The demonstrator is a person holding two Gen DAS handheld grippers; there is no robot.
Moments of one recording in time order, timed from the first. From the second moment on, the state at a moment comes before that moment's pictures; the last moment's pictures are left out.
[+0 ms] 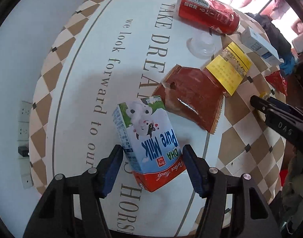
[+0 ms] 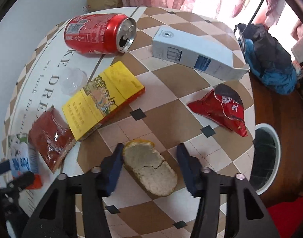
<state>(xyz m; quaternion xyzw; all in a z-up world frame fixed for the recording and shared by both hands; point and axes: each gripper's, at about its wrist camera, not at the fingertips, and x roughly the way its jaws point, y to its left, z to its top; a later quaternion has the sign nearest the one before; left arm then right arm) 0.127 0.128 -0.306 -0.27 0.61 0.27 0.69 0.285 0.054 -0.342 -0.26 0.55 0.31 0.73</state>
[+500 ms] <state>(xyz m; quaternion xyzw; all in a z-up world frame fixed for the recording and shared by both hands) 0.092 0.119 -0.323 -0.28 0.58 0.32 0.70 0.244 -0.004 -0.332 -0.19 0.59 0.32 0.71</state>
